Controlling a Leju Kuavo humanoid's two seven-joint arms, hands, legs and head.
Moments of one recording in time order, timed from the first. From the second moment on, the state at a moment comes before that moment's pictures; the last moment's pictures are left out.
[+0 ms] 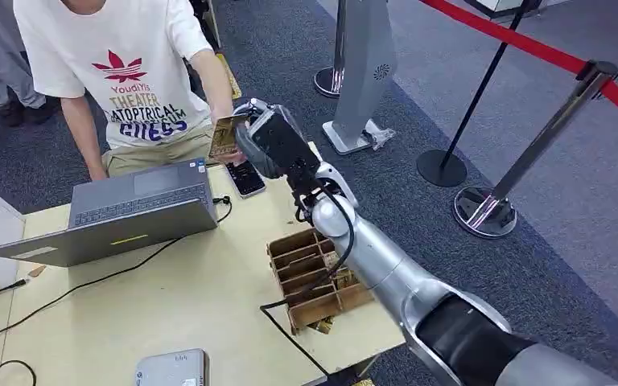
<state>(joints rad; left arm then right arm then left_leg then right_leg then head) 0.00 -0.06 0.25 -0.17 -0.12 0.12 -0.12 -0.64 -0.07 0.43 -1.25 0.11 -0.18 -0.17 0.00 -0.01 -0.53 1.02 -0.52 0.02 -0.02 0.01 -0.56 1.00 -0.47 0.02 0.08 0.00</state>
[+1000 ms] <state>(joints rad) 0.00 -0.07 0.25 -0.17 -0.08 0.14 -0.12 -0.57 0.05 0.44 -1.05 0.25 -0.18 -0.25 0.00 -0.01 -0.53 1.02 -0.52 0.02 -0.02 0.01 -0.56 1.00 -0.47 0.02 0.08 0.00</state>
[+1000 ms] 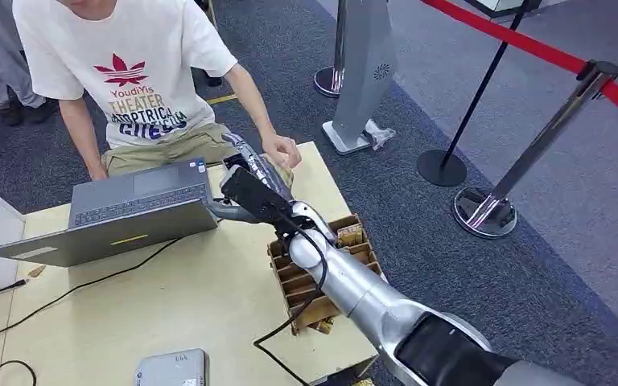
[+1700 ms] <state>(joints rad) 0.01 -0.09 0.28 -0.17 -0.07 0.14 -0.15 -0.33 -0.08 0.46 -1.51 0.46 -0.25 -0.23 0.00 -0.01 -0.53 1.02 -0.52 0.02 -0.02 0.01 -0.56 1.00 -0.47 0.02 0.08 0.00</state>
